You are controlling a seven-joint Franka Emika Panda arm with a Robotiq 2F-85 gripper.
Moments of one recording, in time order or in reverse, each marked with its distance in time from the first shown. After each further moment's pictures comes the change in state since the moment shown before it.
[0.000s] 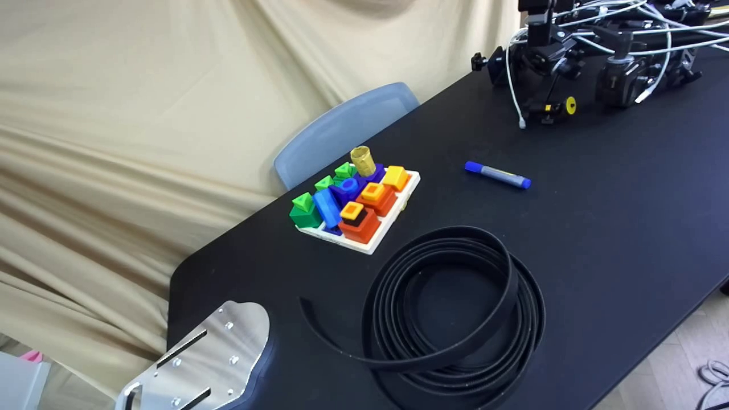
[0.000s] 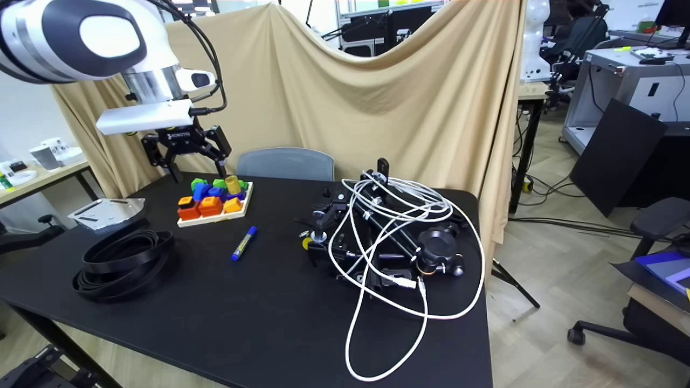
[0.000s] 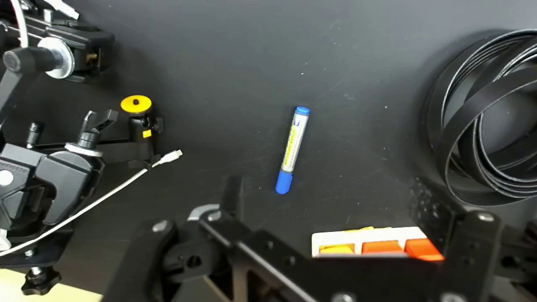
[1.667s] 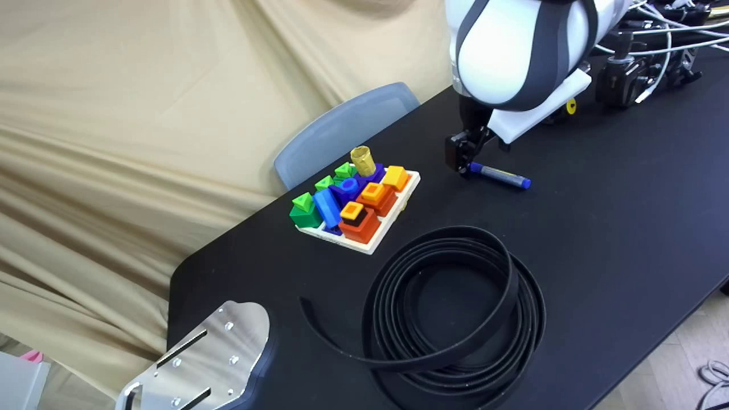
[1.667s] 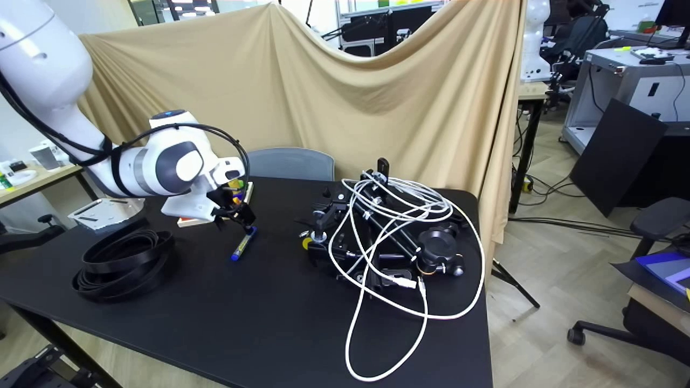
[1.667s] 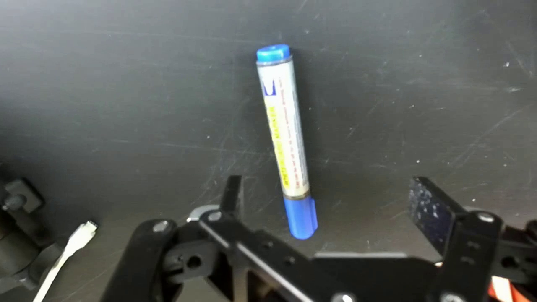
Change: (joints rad) arm 0.110 0.628 -0.007 0.167 -0.076 0.545 0.563
